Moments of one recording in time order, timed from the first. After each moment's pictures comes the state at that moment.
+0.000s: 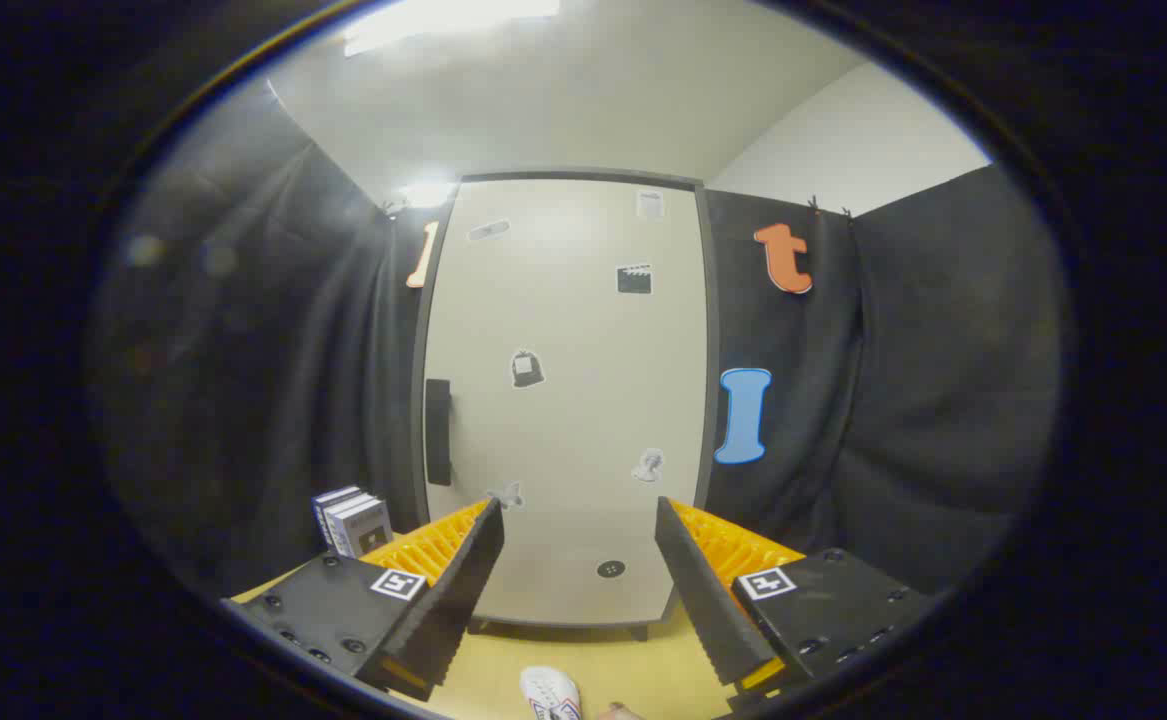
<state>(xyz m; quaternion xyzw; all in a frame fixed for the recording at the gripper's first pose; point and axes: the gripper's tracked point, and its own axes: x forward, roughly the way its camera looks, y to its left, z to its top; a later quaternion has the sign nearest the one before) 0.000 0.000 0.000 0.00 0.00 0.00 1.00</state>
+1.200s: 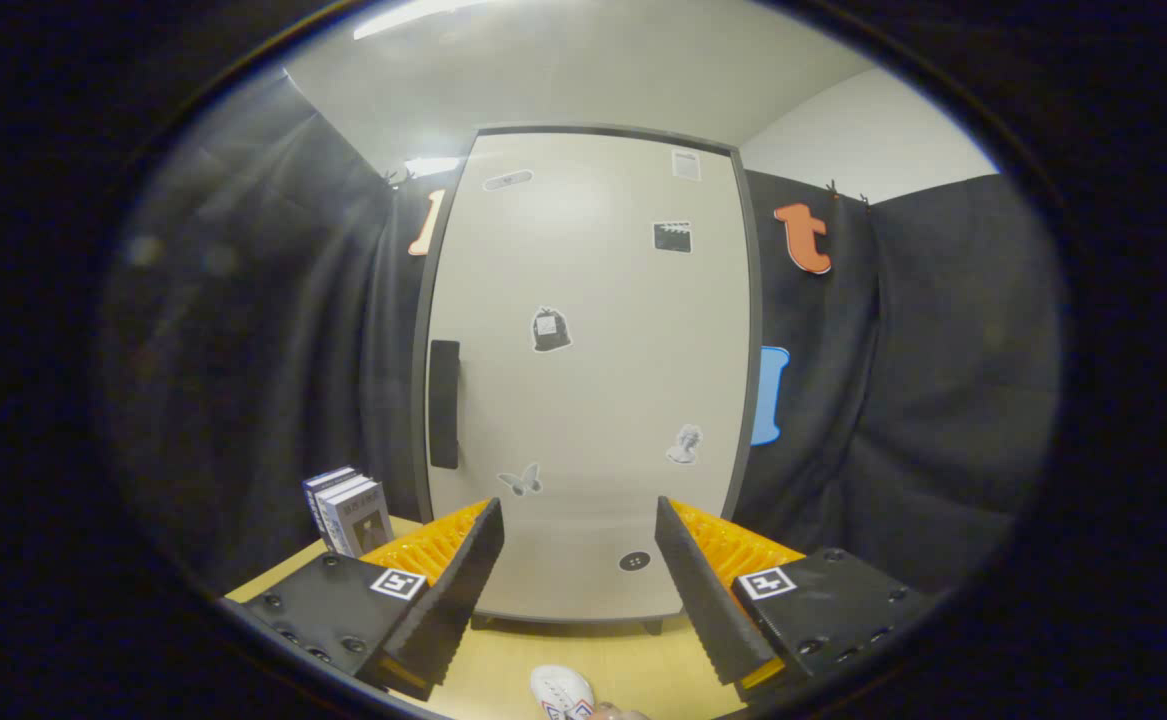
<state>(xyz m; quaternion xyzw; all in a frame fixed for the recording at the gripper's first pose) 0.045 0.042 -0.021 0.00 0.03 0.00 1.00</state>
